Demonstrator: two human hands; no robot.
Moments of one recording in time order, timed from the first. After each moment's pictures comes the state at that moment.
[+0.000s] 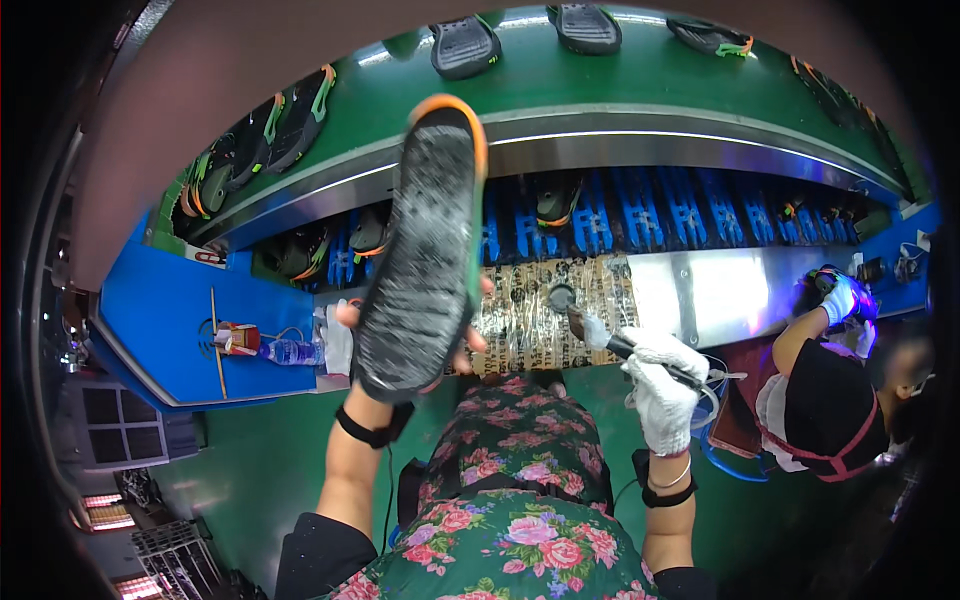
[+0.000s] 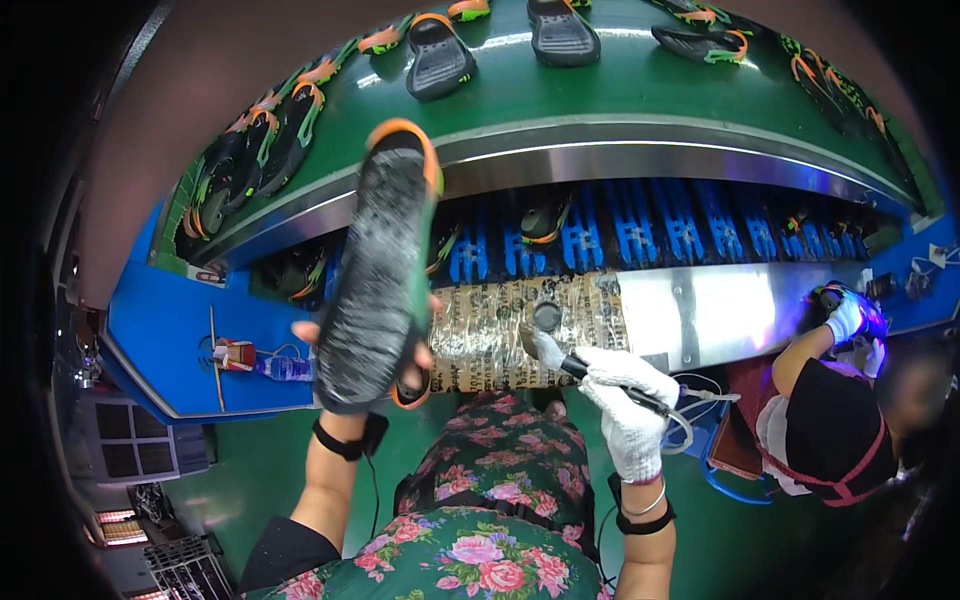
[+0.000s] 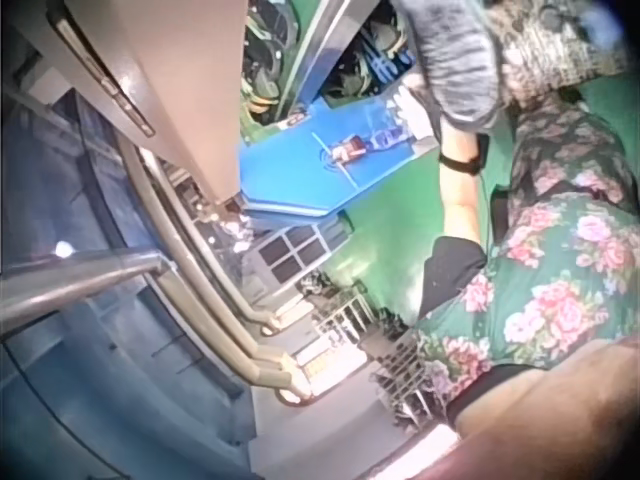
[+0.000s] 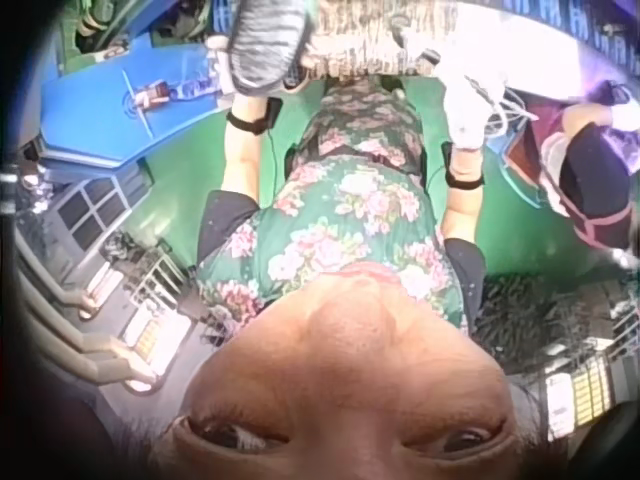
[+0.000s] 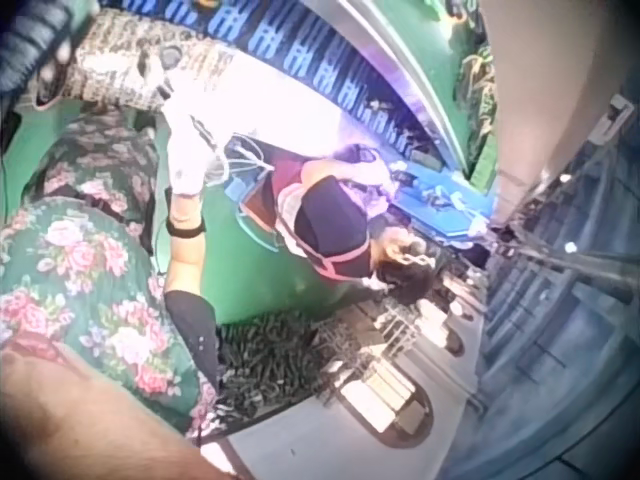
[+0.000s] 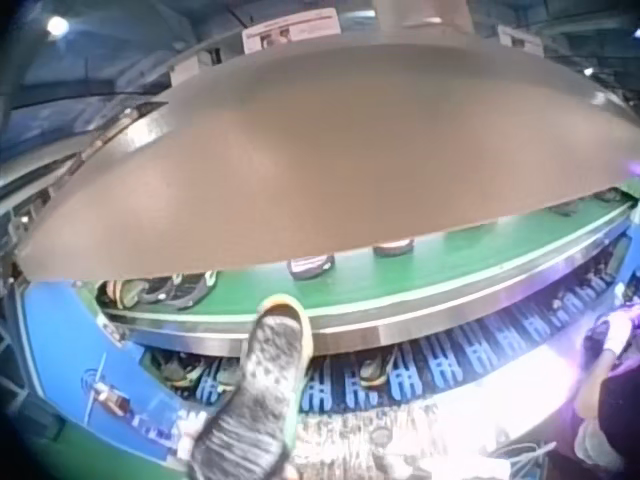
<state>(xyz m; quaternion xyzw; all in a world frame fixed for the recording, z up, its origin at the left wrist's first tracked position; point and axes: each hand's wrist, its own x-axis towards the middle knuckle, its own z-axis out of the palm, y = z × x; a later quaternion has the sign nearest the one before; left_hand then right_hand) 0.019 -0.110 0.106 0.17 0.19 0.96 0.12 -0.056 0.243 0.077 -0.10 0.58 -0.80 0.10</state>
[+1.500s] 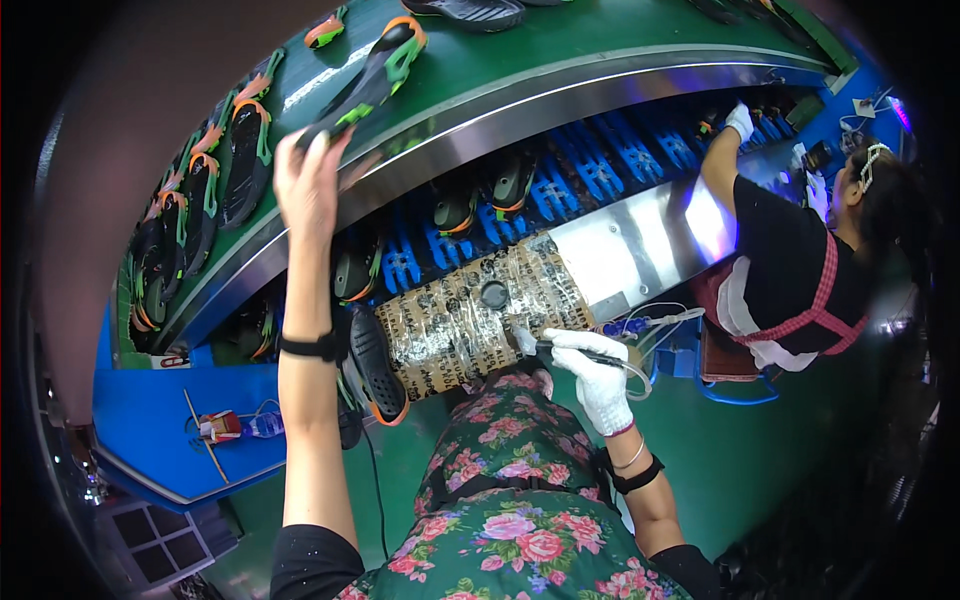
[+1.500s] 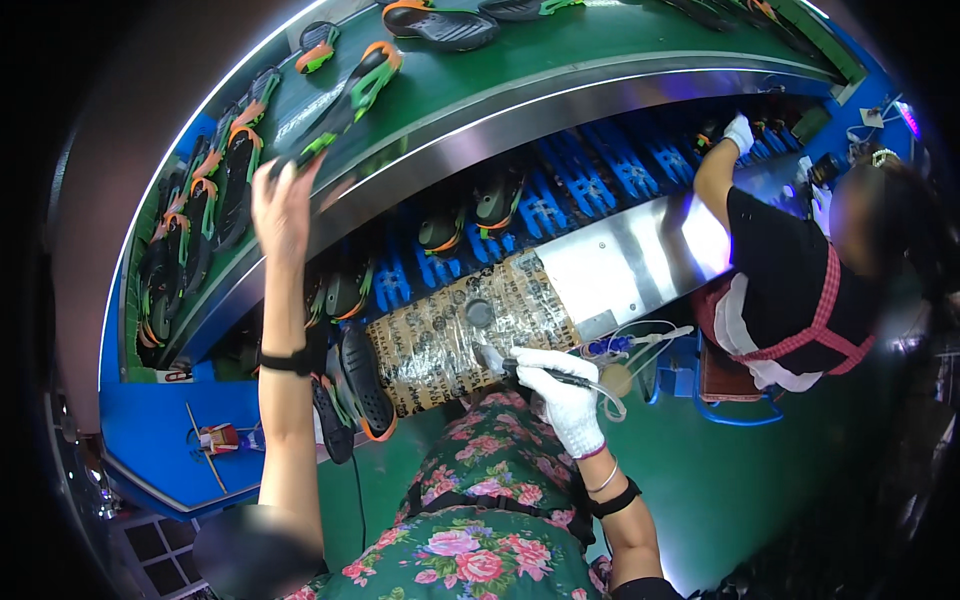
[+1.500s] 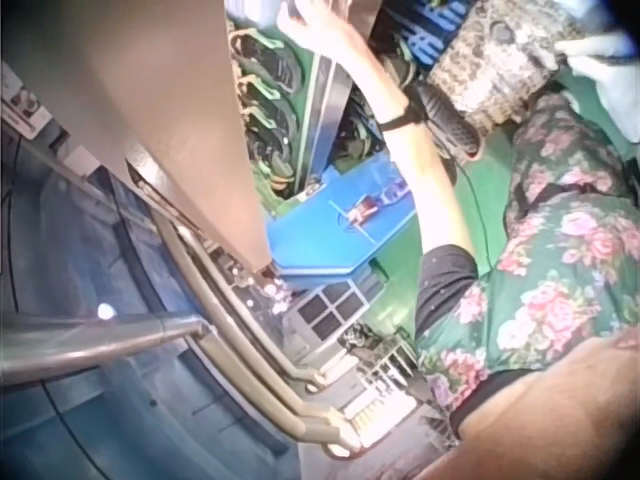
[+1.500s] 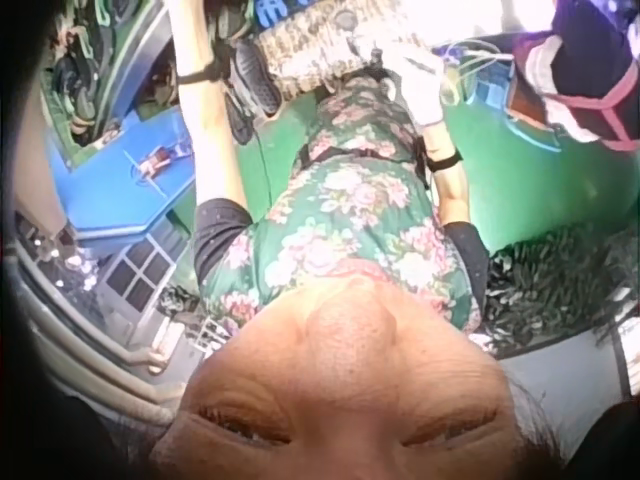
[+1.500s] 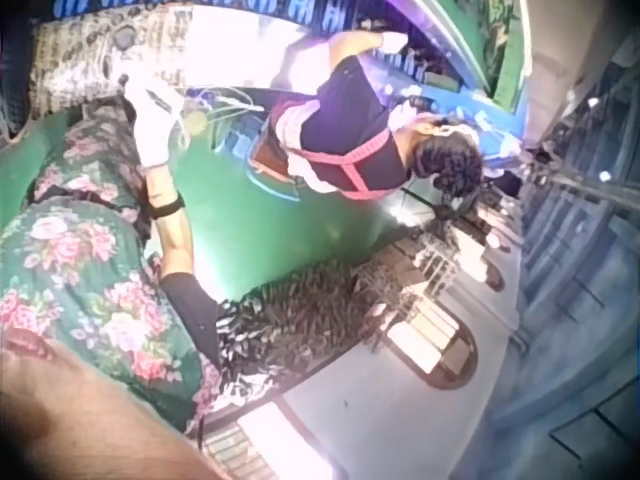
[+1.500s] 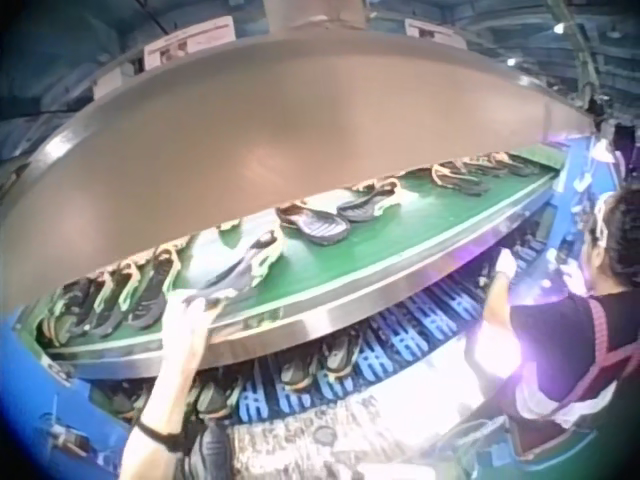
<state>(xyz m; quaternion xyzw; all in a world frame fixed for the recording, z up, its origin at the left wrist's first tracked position) -0.208 -0.156 0.128 0.10 0.64 0.70 -0.30 -0.028 0.256 0.003 0.03 0.57 -0.81 0.13</state>
